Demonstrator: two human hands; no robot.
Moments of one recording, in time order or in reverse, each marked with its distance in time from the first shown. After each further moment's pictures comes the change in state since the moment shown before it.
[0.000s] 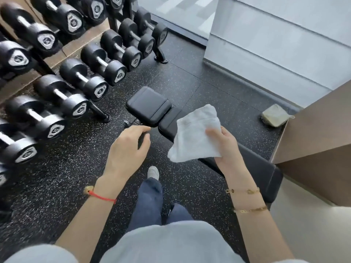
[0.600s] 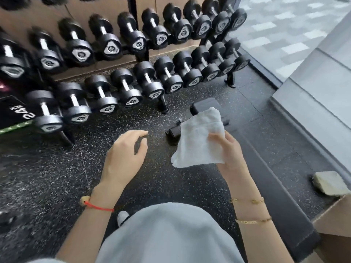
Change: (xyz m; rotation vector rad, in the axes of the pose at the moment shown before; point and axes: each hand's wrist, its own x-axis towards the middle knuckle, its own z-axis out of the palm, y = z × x) left_hand -0.219 -0.063 -0.128 0.030 0.391 -0.385; right_hand -0.139 0.032 0.142 -0.209 -0.425 -0.011
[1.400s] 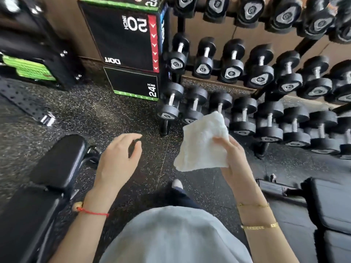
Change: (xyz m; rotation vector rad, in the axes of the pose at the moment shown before) left_hand -0.095 -0.336 -0.285 0.225 0.406 -0.561; right_hand -0.016 0.100 0.482 -0.288 -0.653 0.102
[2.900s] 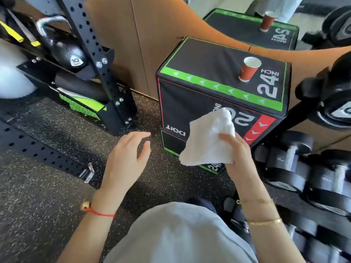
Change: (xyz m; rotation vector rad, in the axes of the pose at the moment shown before) left_hand 0.730 -0.395 -0.142 0.095 0.130 -0.202; right_hand 0.668 -0.175 0.623 0.028 -0.249 -0.008
